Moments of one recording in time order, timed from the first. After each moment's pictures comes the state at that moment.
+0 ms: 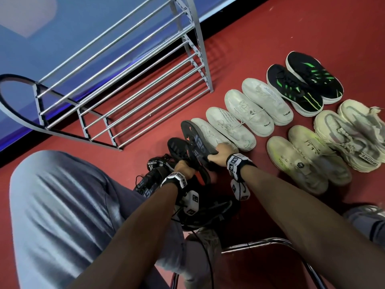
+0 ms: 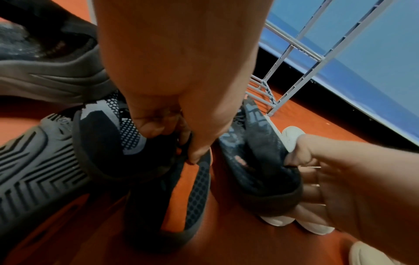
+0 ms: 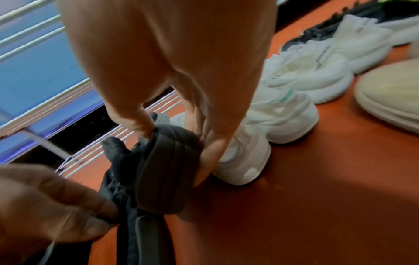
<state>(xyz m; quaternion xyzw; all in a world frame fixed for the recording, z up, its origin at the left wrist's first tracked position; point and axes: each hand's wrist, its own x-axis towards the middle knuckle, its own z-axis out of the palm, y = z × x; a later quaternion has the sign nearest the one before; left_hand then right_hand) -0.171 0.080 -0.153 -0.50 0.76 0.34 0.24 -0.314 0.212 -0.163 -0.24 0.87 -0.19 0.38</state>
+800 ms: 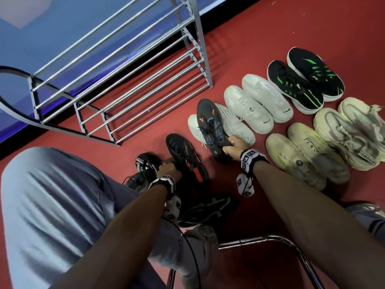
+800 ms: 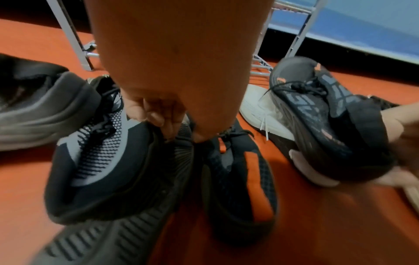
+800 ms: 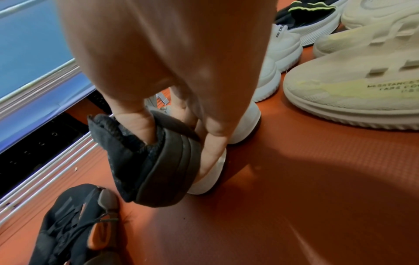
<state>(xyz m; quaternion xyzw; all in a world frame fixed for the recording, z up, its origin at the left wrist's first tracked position) -0.127 0.046 -0.181 -0.44 0.83 0.14 0.32 -0.336 0.250 -0.171 -0.05 0.79 -0.41 0.45</state>
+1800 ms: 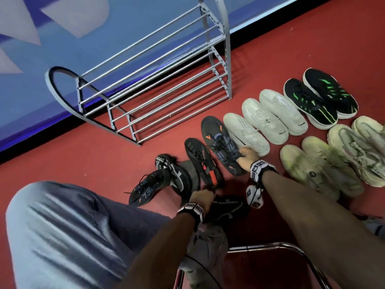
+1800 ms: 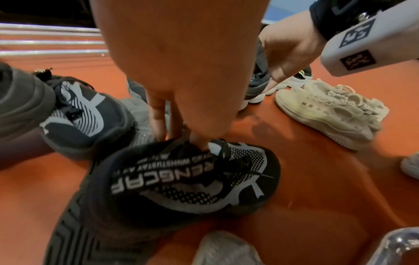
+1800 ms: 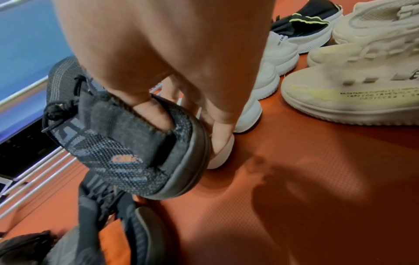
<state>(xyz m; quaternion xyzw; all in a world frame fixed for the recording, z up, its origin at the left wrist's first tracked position) -0.080 0.155 -0.124 -0.15 0.91 0.10 0.37 -0.302 0.247 -0.134 -0.09 0.85 -0.34 0.39</state>
